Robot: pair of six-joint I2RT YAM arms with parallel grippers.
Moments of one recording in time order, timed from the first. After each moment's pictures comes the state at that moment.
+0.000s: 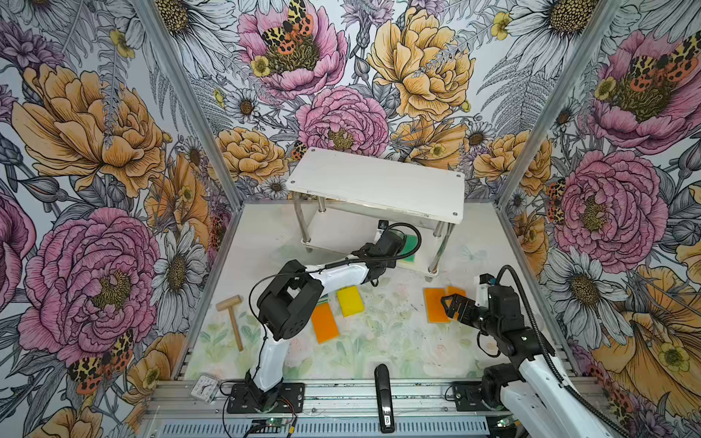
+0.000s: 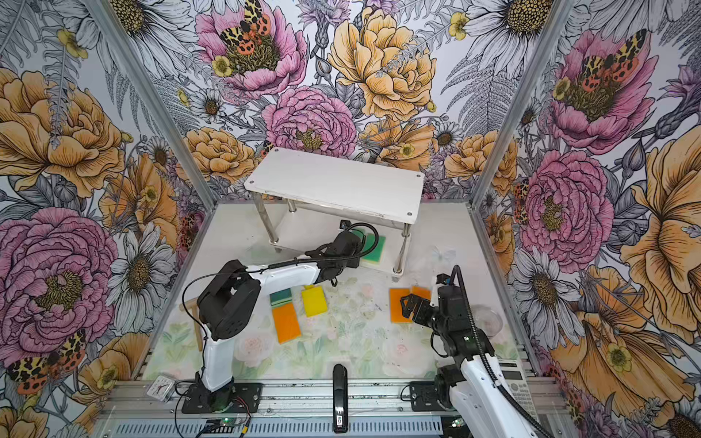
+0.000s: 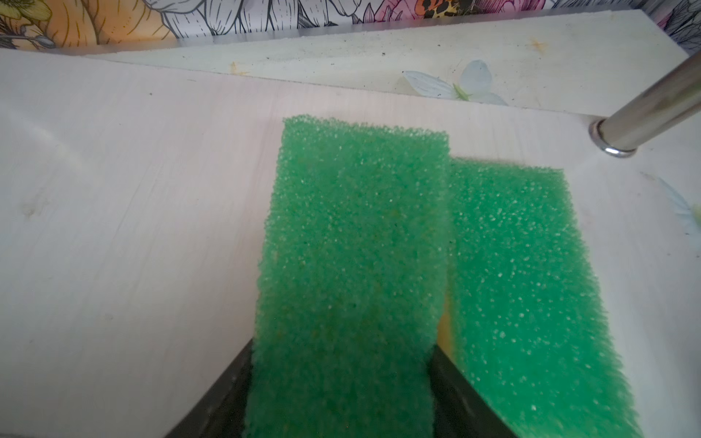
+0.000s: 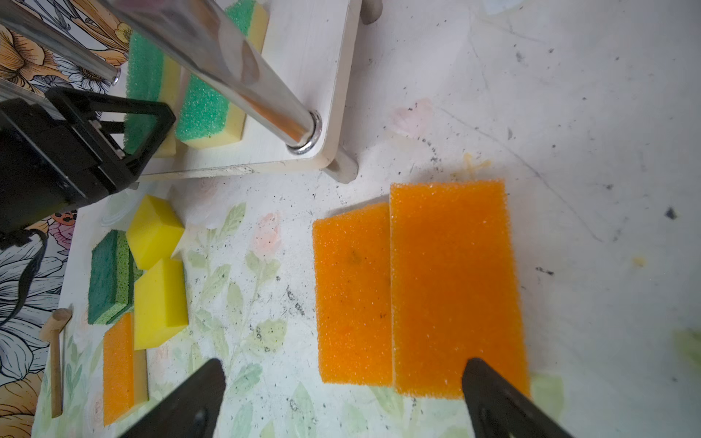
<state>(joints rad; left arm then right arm) -0.81 2.03 1.43 -0.15 -0.43 -0.45 0.14 0.60 0.40 -0.56 -0.24 0.52</state>
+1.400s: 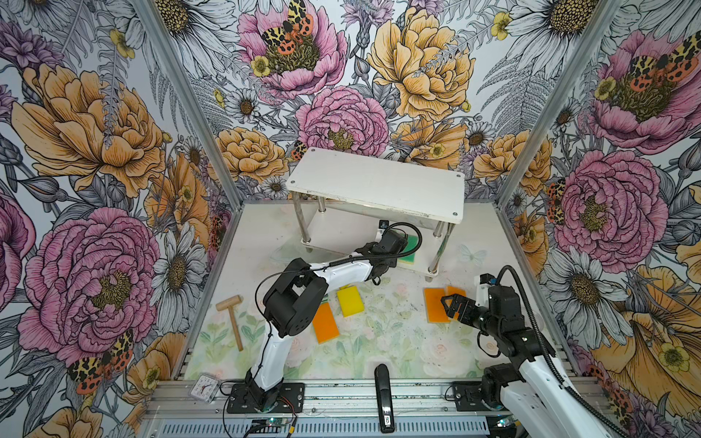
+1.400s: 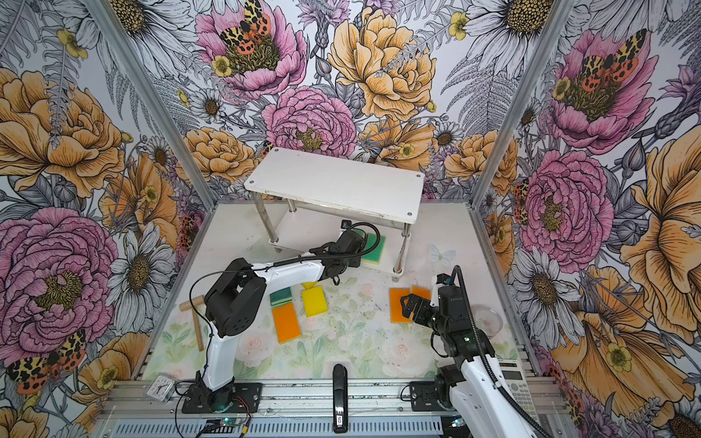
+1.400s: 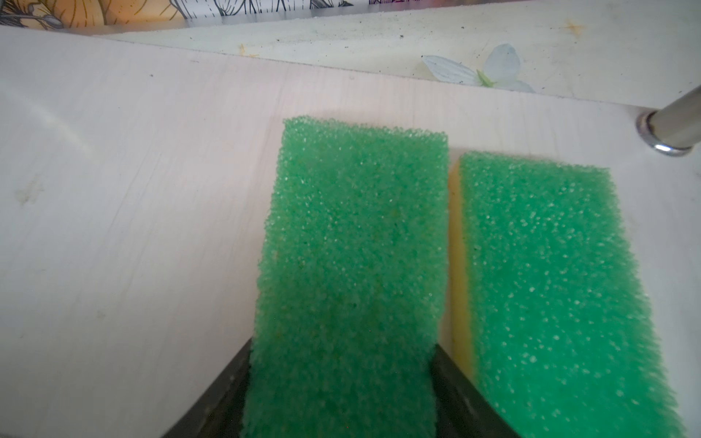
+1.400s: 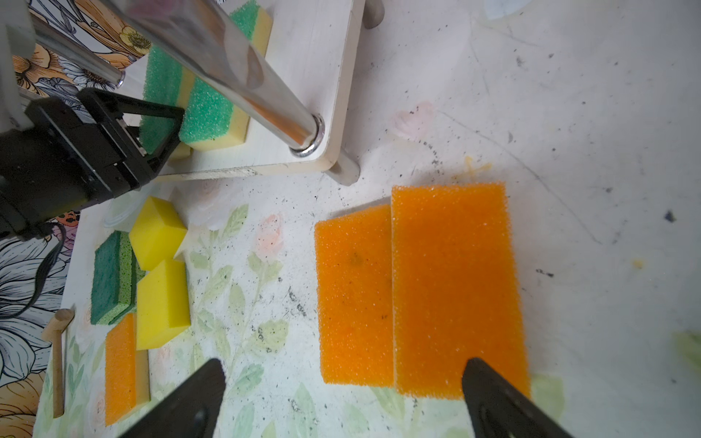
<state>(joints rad) -0.81 2.07 1.50 -0.23 -0.46 -0.49 0.14 0.59 0.40 -0.56 -0.24 0.52</state>
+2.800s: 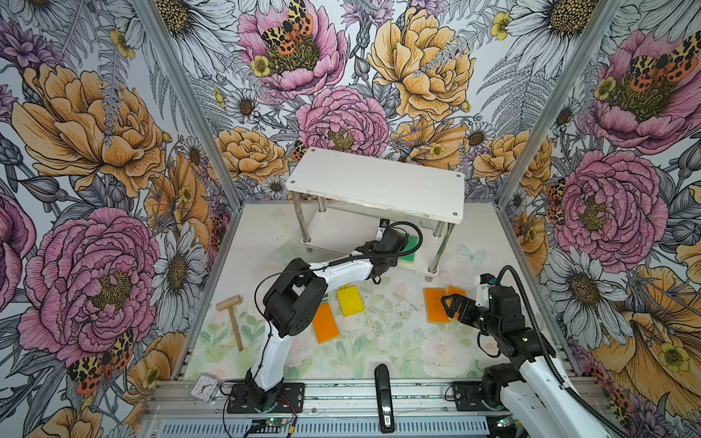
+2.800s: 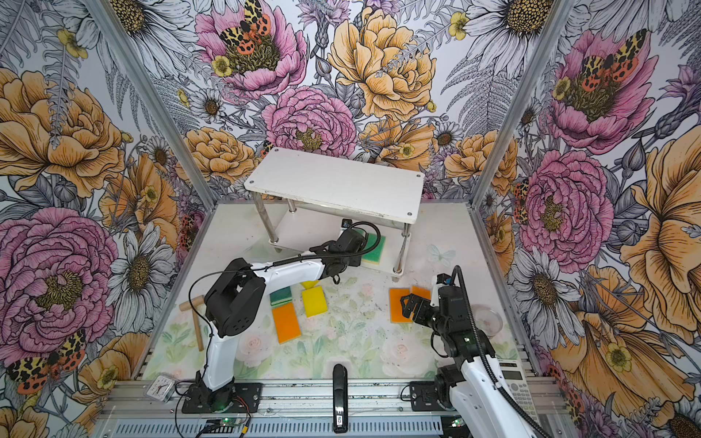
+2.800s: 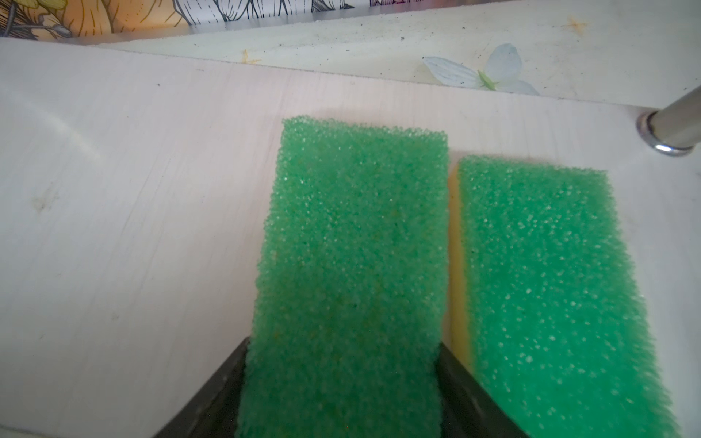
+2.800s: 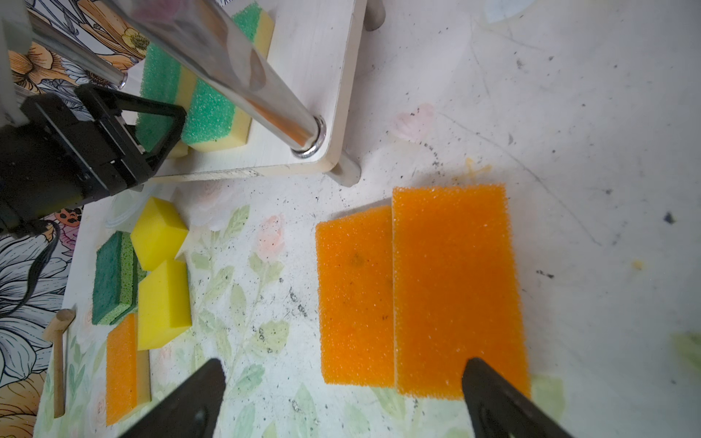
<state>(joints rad) -0.81 2.07 1.52 -0.26 -0.47 -0.47 0.14 0.59 0.40 -0.56 -0.24 0.52</state>
